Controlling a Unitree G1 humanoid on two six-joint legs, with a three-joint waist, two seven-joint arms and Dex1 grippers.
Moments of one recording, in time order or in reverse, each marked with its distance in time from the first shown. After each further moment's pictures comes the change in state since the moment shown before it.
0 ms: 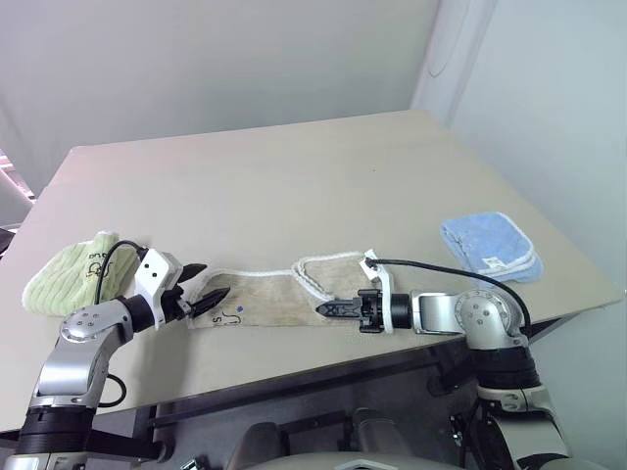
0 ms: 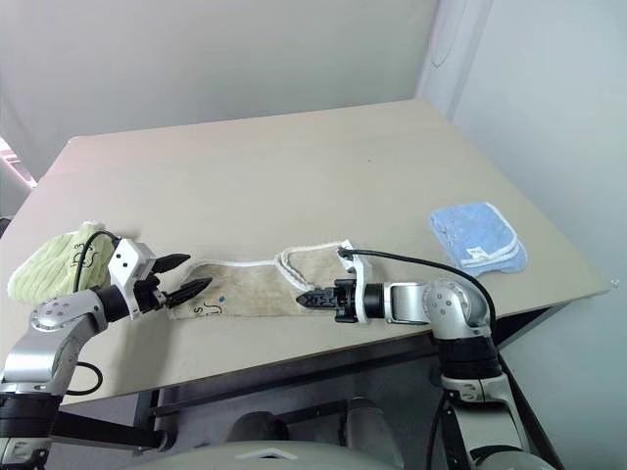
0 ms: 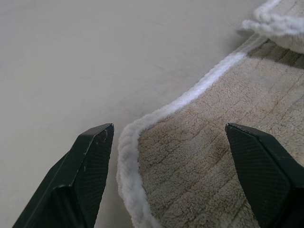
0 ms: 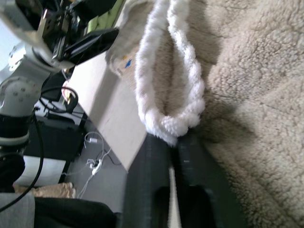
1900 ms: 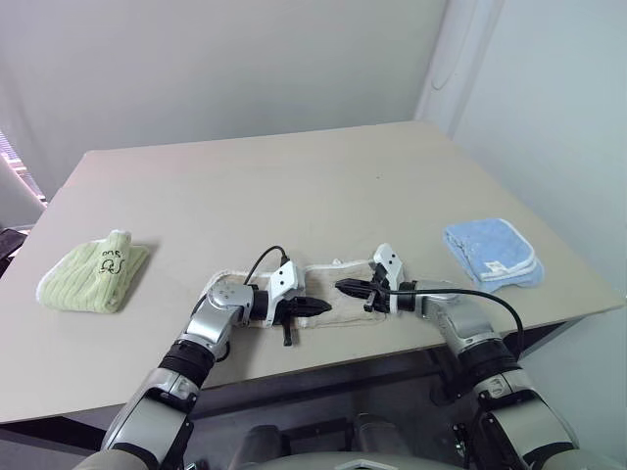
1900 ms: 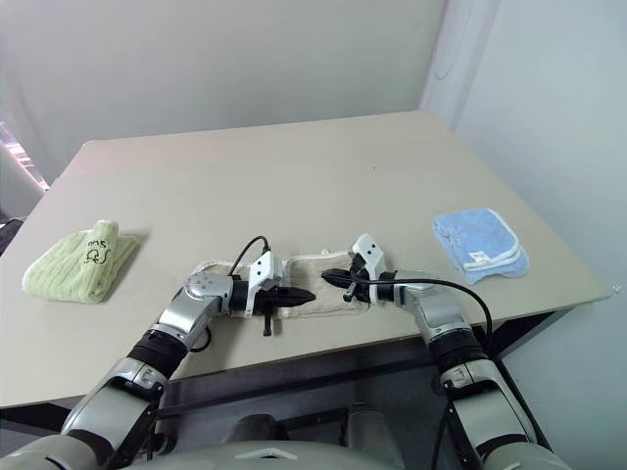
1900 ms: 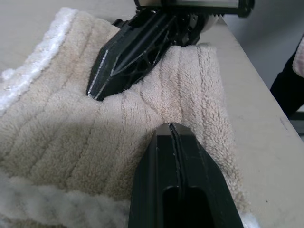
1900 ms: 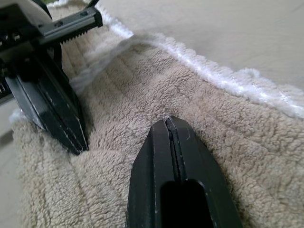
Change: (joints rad) left arm -0.411 -0.351 -0.477 0.518 0.162 -0.259 -0.285; right arm -0.075 -0.052 0.209 0.565 -0.687 -1.131 0.509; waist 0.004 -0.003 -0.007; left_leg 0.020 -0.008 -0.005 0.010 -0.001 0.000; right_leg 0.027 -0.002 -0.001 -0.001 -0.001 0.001
